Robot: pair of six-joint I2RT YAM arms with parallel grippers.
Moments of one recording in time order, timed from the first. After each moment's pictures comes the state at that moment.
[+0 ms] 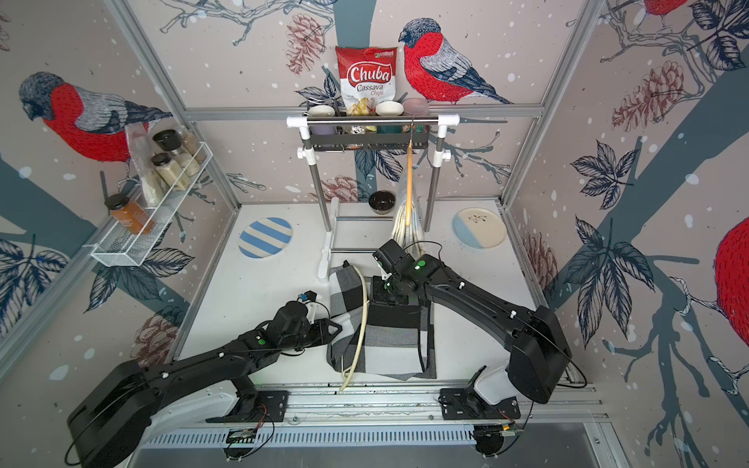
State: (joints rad) left arm -0.74 1.10 0.28 0.10 0.25 -0.87; right arm 0.85 1.47 1.20 -0.83 -0.22 0.73
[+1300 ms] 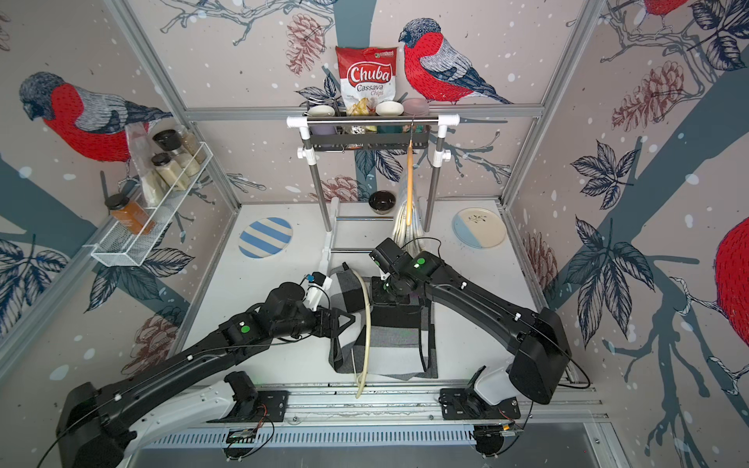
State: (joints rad) left arm -0.81 0.88 0.65 -0.42 0.23 -0.66; right arm 0.87 1.47 1.28 -0.94 -0.18 0.71
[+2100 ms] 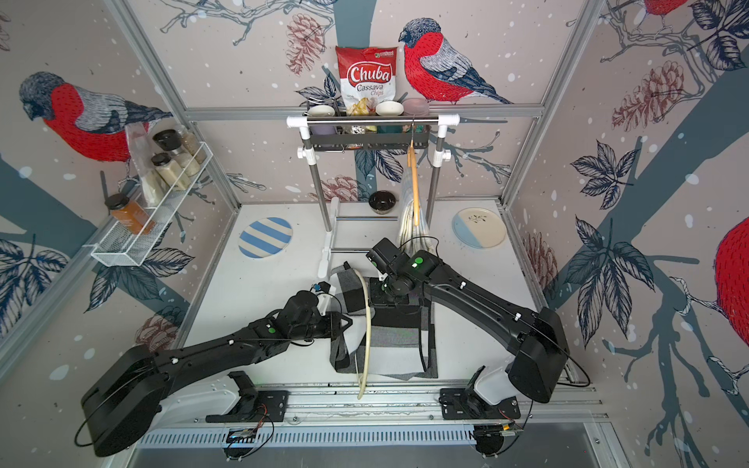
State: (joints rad) left arm -0.80 1.17 0.41 0.11 0.29 -0.82; right arm 0.90 1.47 1.31 -0.98 -0.17 0.71
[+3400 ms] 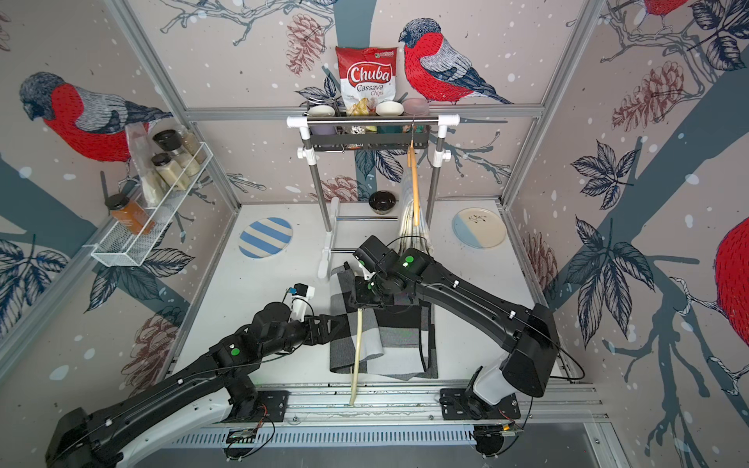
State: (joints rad) left arm -0.84 0.74 0.36 -0.15 0.17 -0.78; right arm 0.98 1.54 1.43 -0.94 -0.29 0.79
